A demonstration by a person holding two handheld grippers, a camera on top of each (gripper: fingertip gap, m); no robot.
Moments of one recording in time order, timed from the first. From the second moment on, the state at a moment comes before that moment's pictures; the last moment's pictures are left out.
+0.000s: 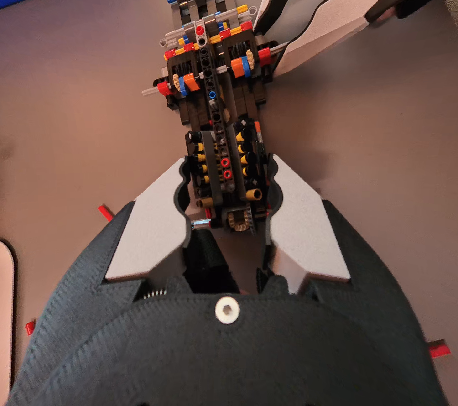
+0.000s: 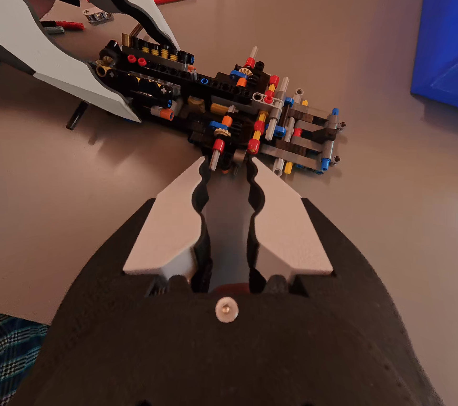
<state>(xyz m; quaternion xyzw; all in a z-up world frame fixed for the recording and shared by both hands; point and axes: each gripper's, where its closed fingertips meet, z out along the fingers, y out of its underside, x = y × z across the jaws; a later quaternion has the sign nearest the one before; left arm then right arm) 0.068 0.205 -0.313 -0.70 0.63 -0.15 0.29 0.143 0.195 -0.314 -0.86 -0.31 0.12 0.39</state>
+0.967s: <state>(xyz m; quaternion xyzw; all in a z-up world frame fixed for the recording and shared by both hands) 0.074 0.201 -0.313 -0.71 0.62 -0.13 0.31 0.144 0.198 -0.319 -0.88 -0.27 0.09 0.39</state>
